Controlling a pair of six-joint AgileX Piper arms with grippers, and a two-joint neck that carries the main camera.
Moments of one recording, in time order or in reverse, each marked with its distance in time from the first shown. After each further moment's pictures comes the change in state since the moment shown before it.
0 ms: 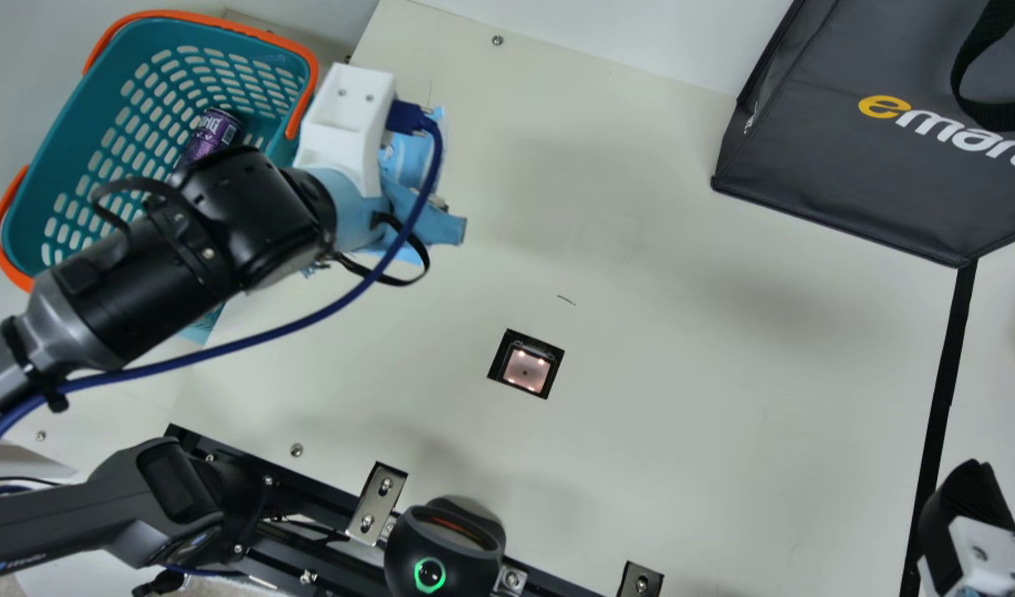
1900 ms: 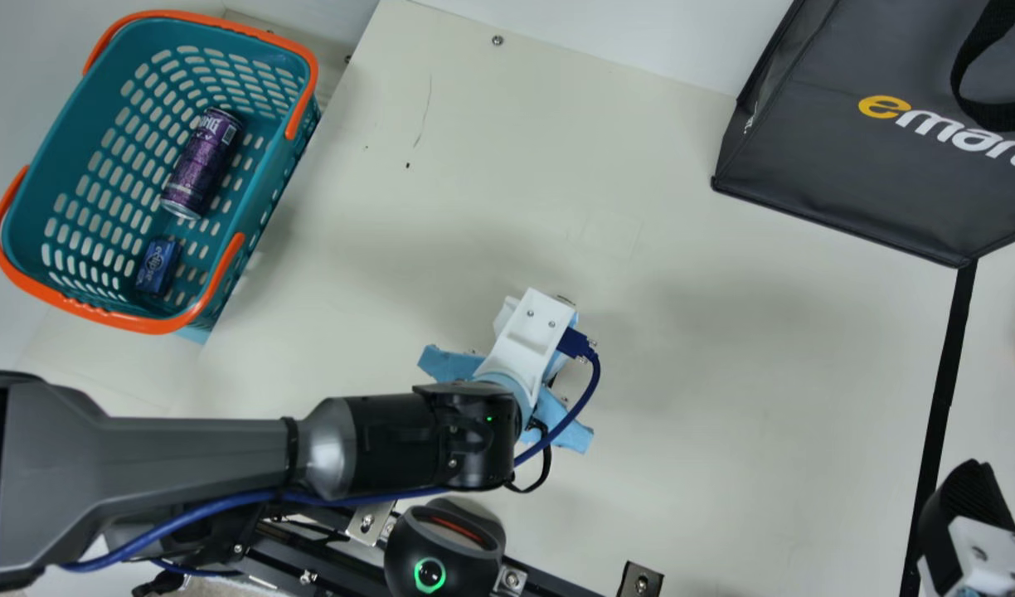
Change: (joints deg) left arm -29.3 17.9 6.3 2.0 -9.0 -22.1; right arm 0.0 0.0 0.0 0.0 0.0 0.0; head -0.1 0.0
